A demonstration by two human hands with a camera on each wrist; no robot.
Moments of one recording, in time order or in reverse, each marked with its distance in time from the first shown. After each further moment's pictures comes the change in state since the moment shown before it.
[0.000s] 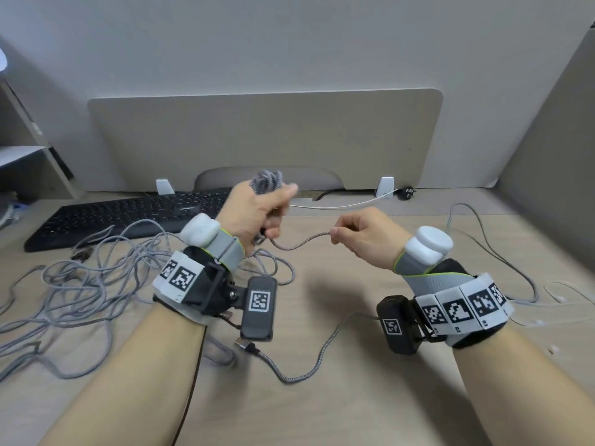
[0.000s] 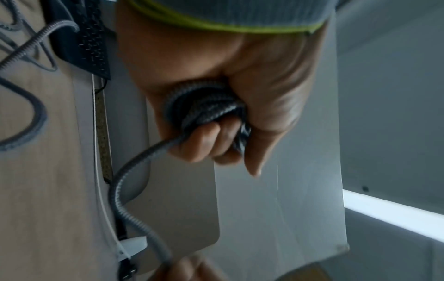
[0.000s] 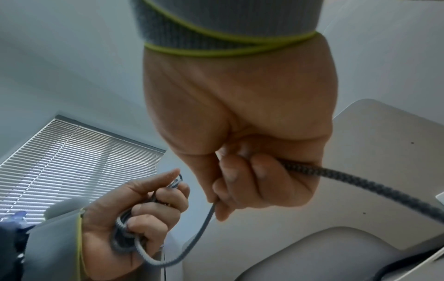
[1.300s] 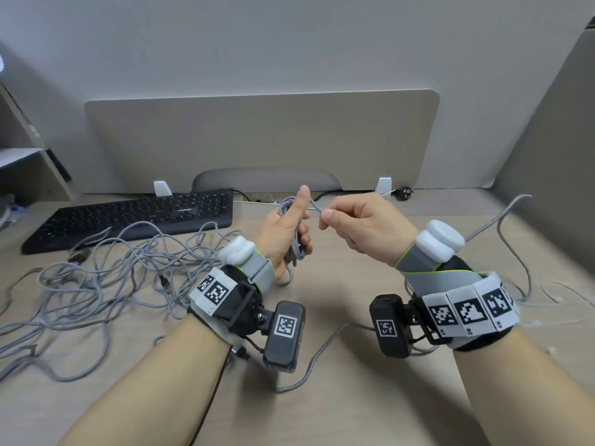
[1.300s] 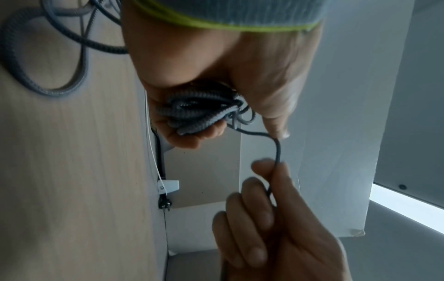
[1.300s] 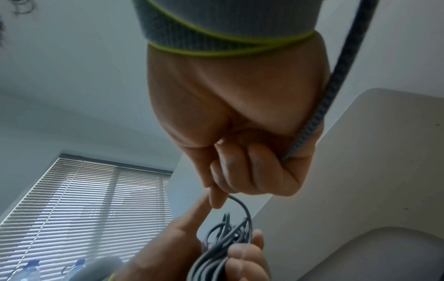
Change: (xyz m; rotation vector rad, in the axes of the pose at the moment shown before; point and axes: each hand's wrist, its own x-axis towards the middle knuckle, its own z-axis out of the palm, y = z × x) left_hand -0.003 -0.036 0.043 -0.129 0.049 -0.184; right_hand -0.010 -0.020 -0.011 0.294 0.061 -0.181
